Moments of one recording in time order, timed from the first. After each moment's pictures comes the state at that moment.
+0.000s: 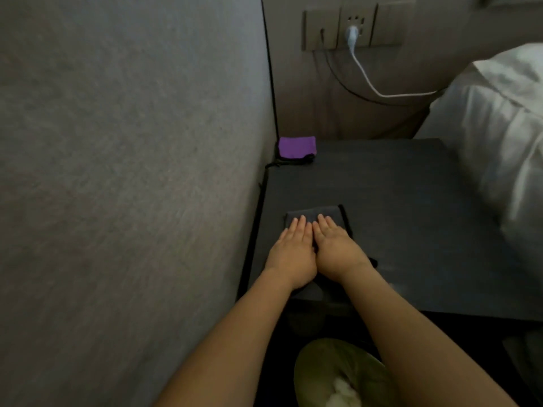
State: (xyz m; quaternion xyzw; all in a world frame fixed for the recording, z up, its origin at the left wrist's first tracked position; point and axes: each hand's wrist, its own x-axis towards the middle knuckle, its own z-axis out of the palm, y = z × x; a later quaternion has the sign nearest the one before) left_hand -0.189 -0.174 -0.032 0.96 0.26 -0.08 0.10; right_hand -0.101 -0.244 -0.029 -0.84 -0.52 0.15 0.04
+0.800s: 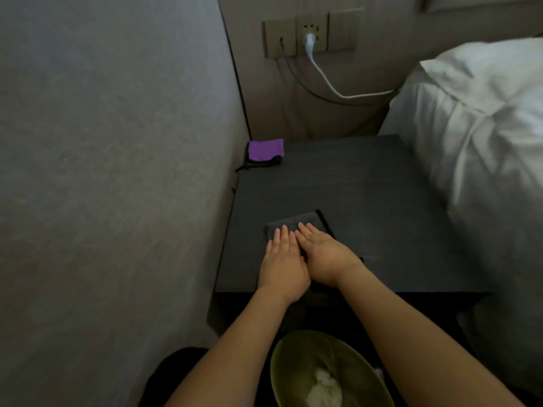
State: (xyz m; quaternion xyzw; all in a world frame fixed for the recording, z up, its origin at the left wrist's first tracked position) left_hand -0.174 -0.243 -0.028 0.94 0.31 -0.07 0.12; right_hand -0.075 -0.304 -0.027 -0.81 -0.56 0.17 0.05
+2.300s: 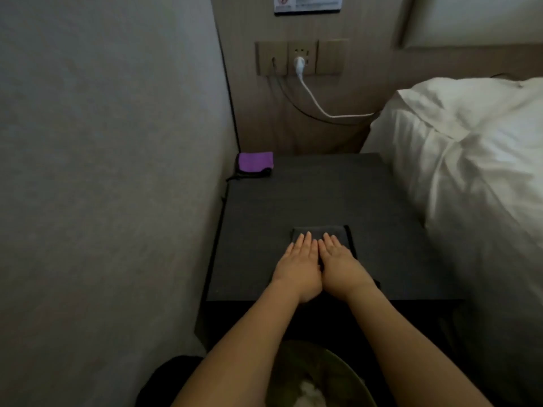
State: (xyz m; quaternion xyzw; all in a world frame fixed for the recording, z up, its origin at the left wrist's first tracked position) left_hand -0.149 -0.247 -0.021 0.97 0.18 -0.13 0.09; right_hand -0.072 -0.326 -0.029 -0.88 -0.45 0.16 0.02
